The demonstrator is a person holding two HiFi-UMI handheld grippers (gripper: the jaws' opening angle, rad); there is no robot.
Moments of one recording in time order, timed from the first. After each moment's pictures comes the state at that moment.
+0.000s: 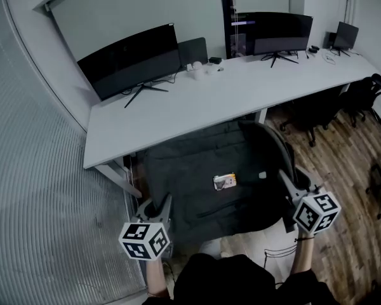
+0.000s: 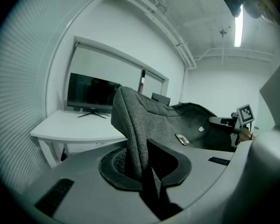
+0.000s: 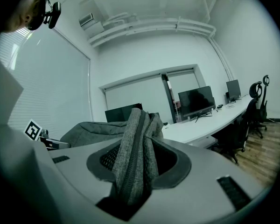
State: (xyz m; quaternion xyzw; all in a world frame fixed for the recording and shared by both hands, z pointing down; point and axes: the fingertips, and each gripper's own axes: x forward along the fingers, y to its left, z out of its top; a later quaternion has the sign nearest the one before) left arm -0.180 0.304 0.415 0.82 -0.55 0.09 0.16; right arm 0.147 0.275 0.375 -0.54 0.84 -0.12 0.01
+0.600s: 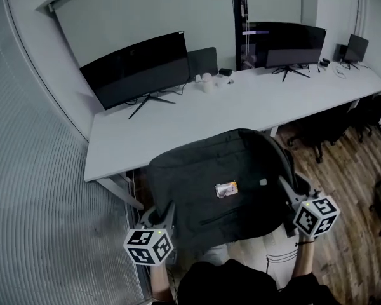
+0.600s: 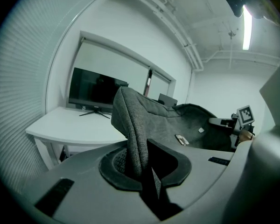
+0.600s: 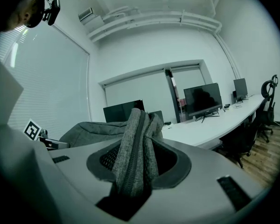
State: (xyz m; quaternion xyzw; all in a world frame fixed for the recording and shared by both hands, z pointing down) left arm -0.197 0.227 0.434 0.80 -0.56 0.07 0.18; right arm 0.127 0.181 0.386 -0.52 0.85 -0.11 -0.01
